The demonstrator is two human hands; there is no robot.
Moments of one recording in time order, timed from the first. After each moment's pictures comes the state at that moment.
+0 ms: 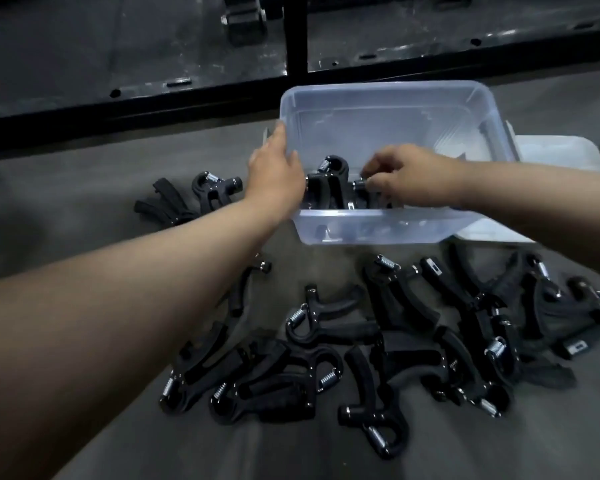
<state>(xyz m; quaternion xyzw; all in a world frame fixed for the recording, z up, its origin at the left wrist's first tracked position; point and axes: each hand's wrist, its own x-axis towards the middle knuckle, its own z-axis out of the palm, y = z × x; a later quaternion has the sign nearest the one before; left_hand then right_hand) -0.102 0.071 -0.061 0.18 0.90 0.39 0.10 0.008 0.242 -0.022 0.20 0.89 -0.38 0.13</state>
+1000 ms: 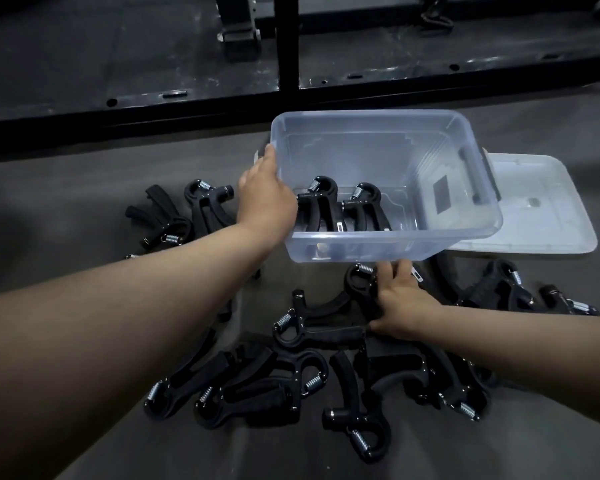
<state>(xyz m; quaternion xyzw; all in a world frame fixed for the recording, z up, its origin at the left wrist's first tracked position) -0.073 0.062 -0.053 0.16 0.91 0.37 0.06 0.128 0.196 -0.130 0.23 0.92 -0.16 0.26</state>
